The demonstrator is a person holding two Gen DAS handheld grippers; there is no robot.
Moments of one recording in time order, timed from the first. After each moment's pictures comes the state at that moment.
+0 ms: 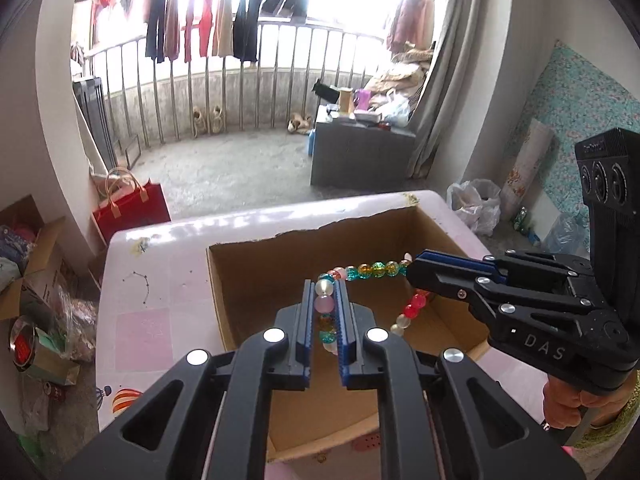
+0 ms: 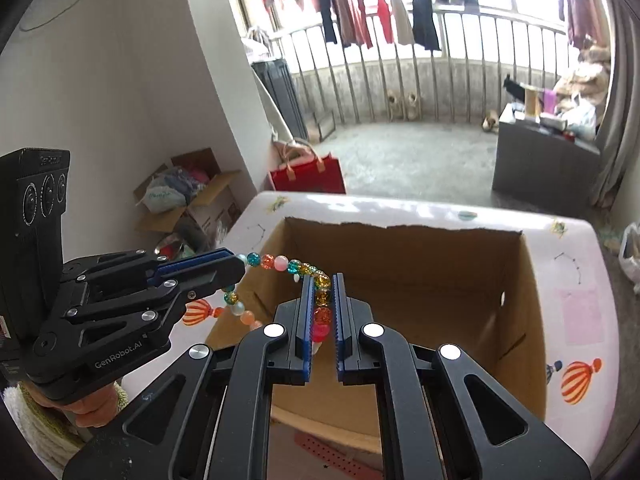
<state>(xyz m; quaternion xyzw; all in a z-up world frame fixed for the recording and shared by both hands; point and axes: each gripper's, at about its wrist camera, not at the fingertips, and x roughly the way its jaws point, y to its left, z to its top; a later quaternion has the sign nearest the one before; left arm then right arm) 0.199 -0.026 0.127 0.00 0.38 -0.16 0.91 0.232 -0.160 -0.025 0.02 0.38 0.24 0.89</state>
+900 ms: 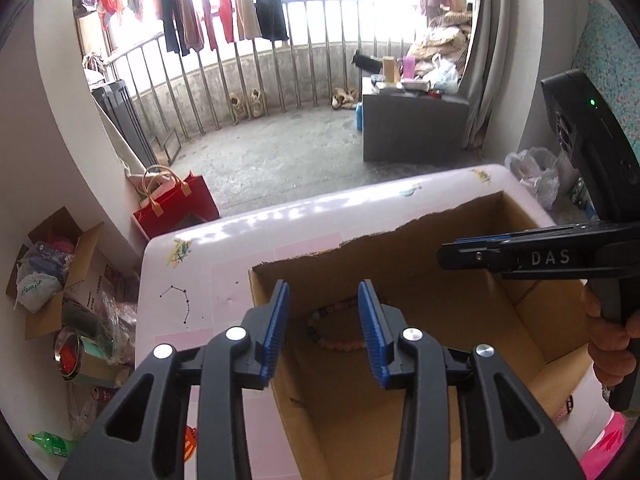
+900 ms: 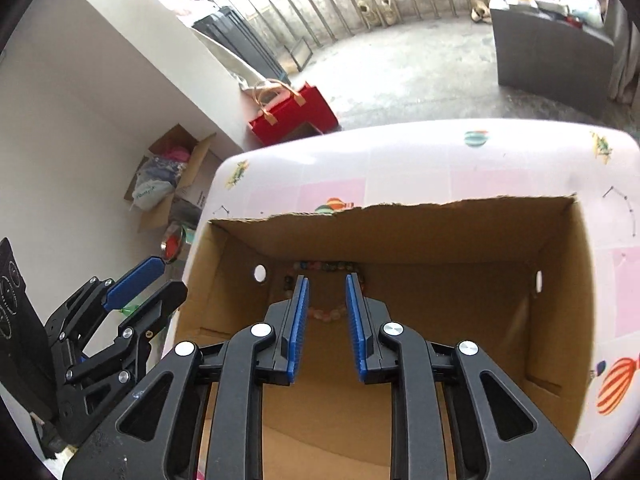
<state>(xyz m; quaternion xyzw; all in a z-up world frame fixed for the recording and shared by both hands) 0.239 -0.030 0.114 0.07 0.38 -0.08 0.92 0.314 -0.185 -0.043 0.11 0.50 0.24 0.82</state>
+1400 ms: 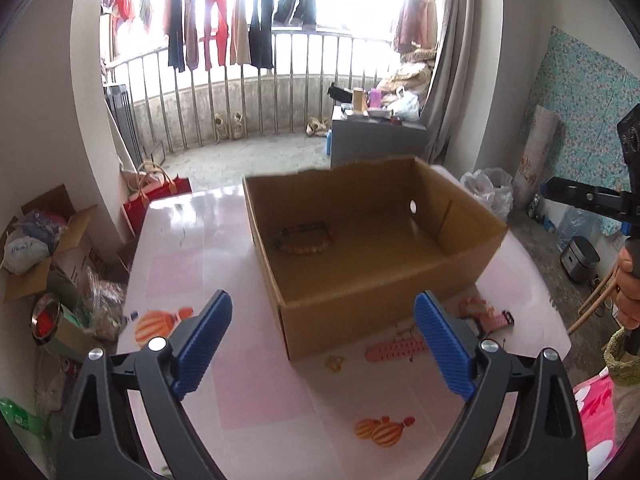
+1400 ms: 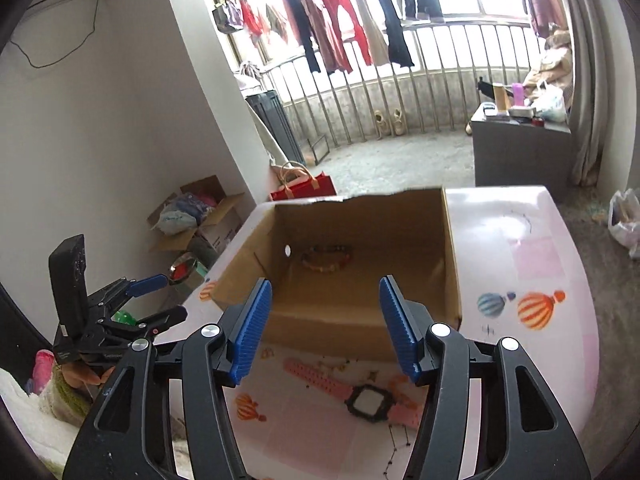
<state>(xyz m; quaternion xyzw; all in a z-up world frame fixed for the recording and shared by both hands) 0.062 -0.012 0.086 0.03 0.36 -0.13 0.93 0.082 -0.272 -0.011 0.09 0.33 0.24 0.91</state>
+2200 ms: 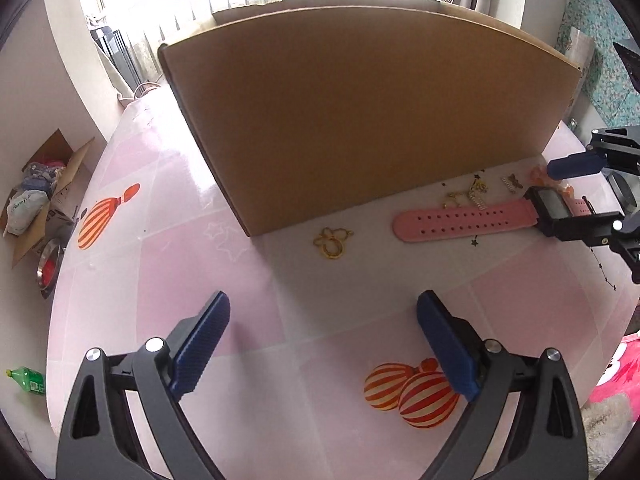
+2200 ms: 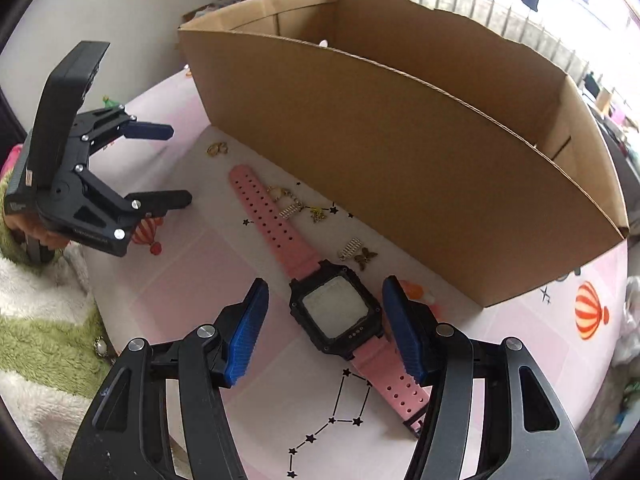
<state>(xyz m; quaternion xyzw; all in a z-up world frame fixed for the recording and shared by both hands) 0.077 -0.037 -0.049 0.08 0.48 -0.08 0.87 0.127 -0.206 -0.145 -0.21 0.47 0.33 0.79</state>
